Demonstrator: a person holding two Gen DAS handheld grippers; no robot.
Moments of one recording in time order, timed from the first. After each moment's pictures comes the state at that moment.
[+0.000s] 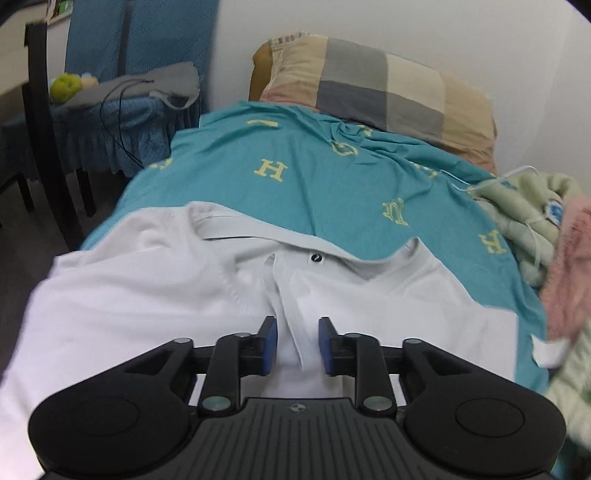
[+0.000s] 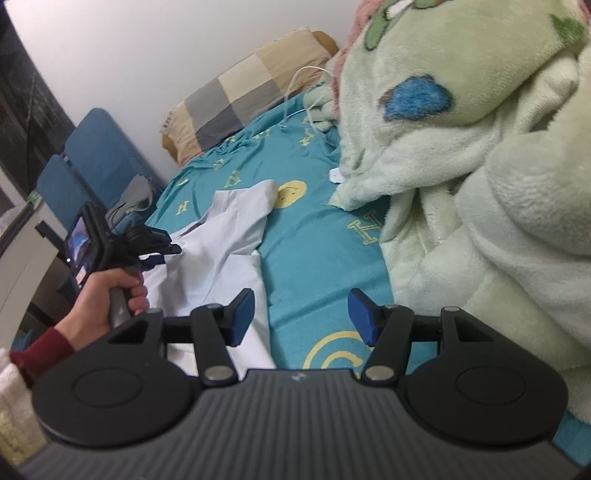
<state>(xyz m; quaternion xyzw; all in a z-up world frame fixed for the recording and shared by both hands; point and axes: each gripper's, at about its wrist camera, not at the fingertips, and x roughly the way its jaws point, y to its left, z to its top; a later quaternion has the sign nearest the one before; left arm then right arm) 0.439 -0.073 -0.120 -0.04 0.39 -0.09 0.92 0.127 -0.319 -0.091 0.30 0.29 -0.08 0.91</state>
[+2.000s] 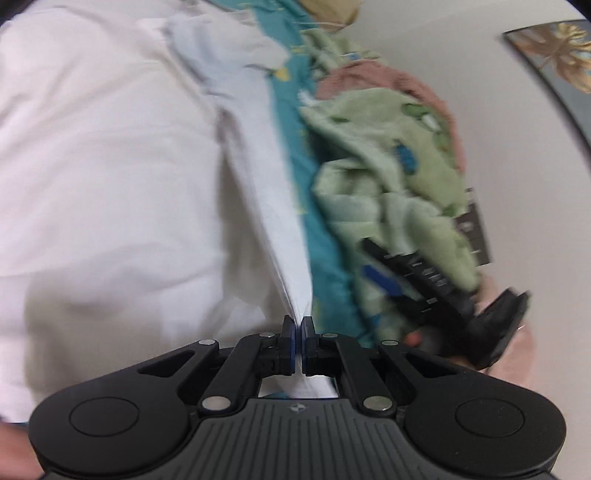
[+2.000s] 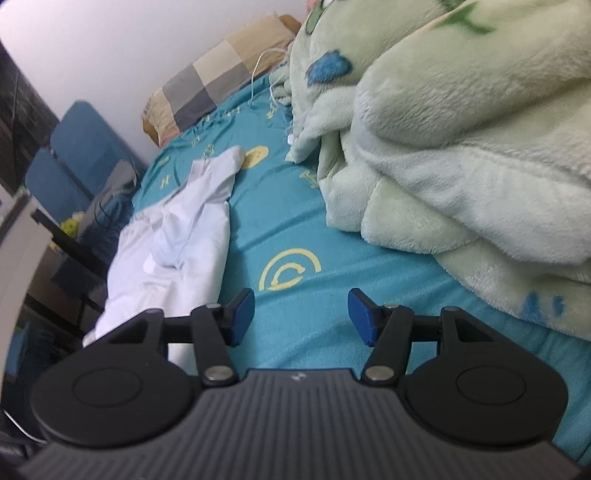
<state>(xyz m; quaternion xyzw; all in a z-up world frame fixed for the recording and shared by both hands) 0.093 0.031 -0.101 -0.22 0.59 -0.33 0.71 0.035 -0.314 -0.093 0.30 0.34 -0.12 0.88</state>
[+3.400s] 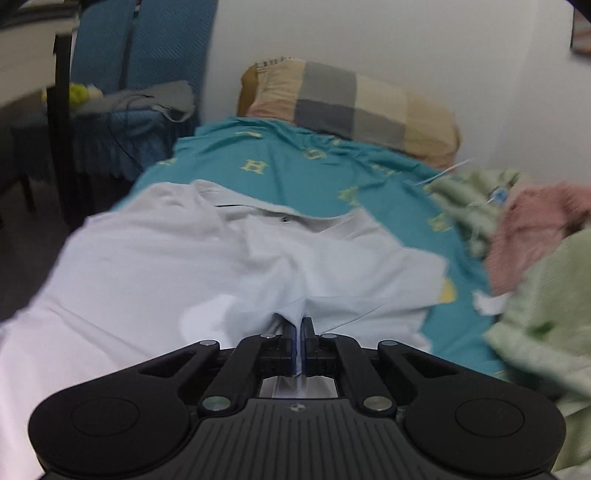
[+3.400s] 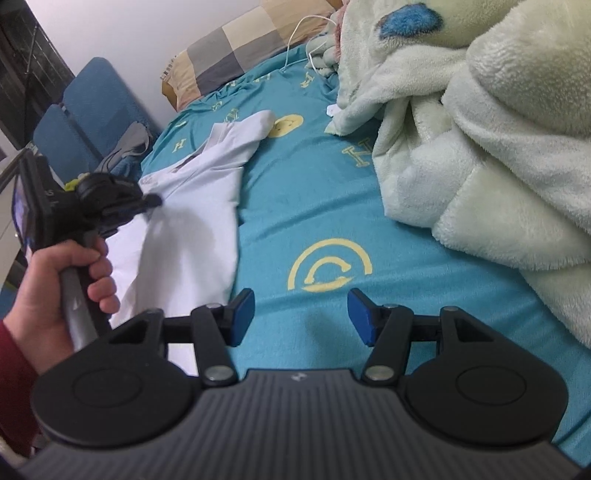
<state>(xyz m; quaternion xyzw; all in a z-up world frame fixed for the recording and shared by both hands) 0.332 -0.088 -0.115 -0.03 0.36 -0.09 0.93 0.095 -0.291 -0.118 0.27 0.36 -0.08 0.89</state>
